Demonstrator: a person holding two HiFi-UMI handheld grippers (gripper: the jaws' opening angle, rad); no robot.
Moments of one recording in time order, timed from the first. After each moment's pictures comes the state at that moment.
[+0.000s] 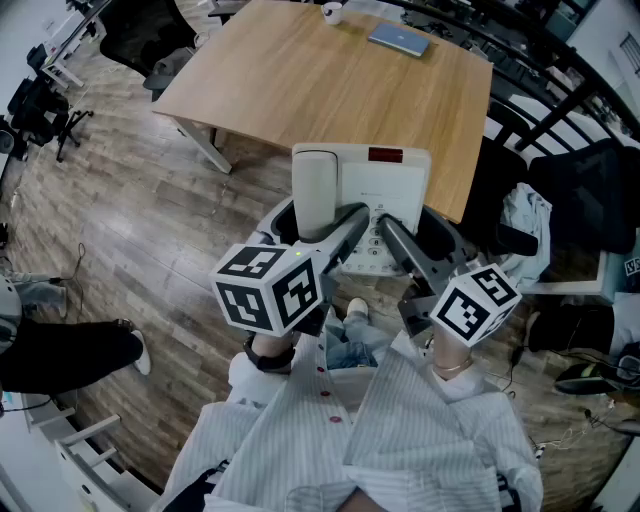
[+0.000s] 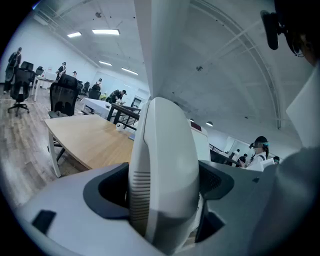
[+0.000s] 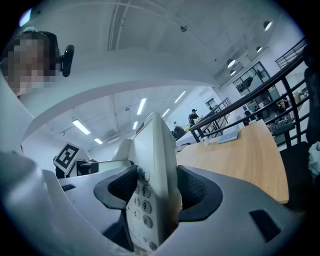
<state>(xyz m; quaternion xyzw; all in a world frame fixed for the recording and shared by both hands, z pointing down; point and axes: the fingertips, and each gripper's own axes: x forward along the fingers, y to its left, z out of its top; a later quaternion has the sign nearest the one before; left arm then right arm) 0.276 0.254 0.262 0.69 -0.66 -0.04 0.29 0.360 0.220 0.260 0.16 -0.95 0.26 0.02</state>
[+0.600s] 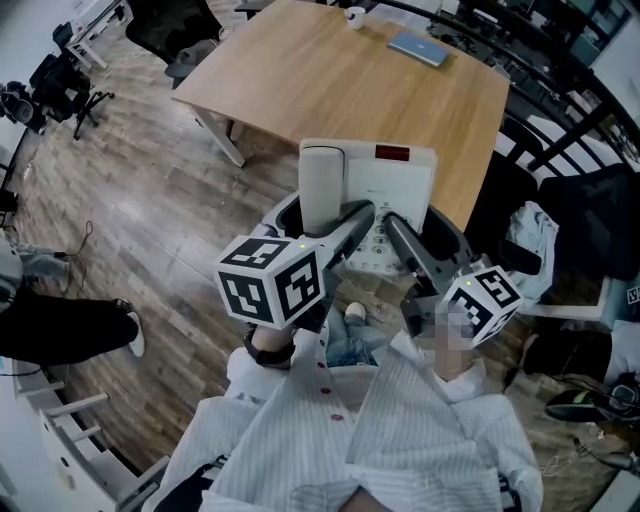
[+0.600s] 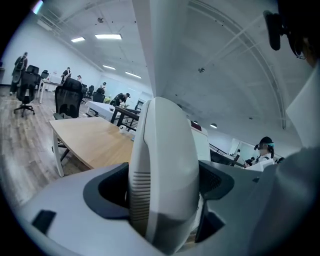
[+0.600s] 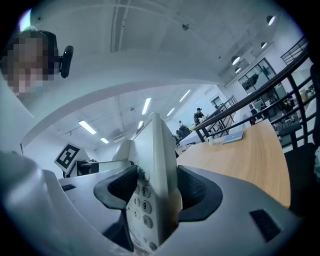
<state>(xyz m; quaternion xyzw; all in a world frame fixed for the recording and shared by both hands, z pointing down) 0.292 0.251 0.253 0.68 -0.68 -0.05 0.28 0.374 0.213 0.254 0.13 -0.96 0.26 0.02</state>
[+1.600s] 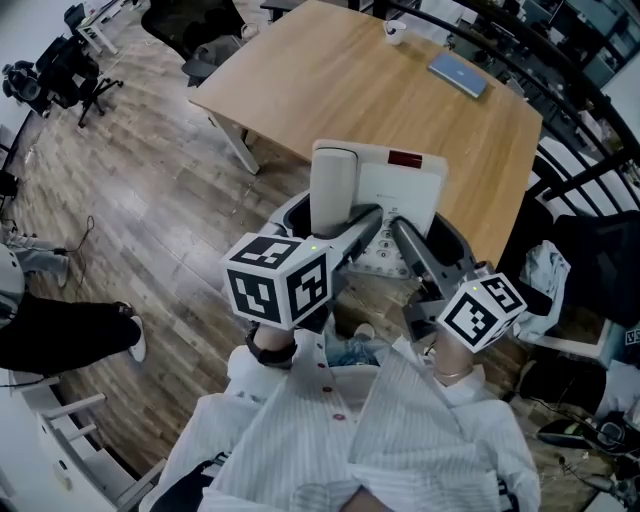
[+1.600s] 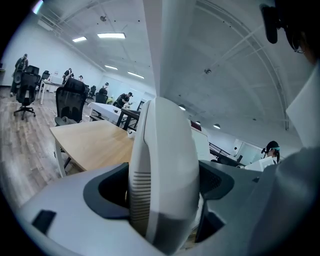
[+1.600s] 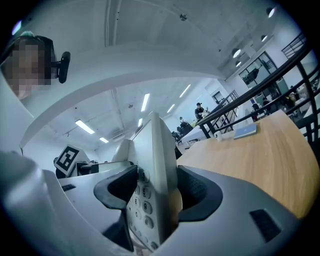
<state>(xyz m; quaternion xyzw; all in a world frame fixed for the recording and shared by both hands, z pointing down) 0.148 0.217 0.261 0.67 -0.68 -0.04 0.28 0.229 0.177 0.263 0.11 -0.95 0.27 0.03</state>
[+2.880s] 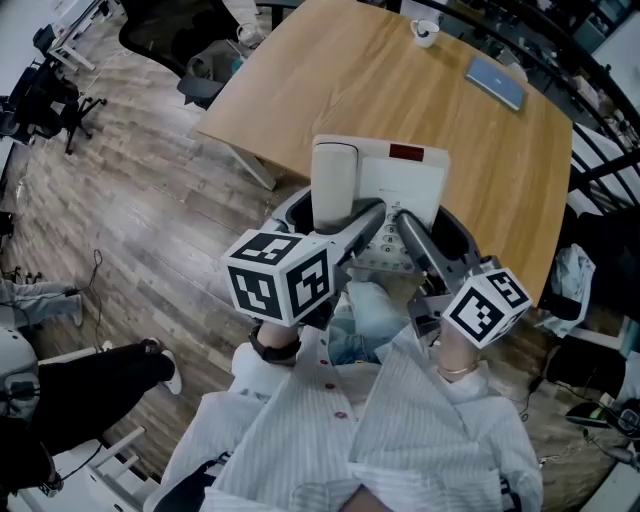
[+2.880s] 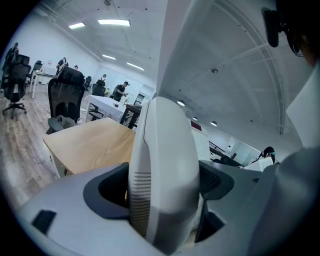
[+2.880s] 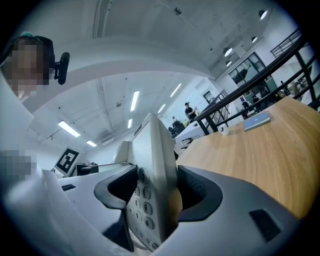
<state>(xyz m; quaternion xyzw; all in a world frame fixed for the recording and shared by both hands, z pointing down) -0.077 0.166 0.289 0.69 -0.65 -0.03 0.32 0.008 0.132 0.287 0.17 -0.94 0.30 0.03</state>
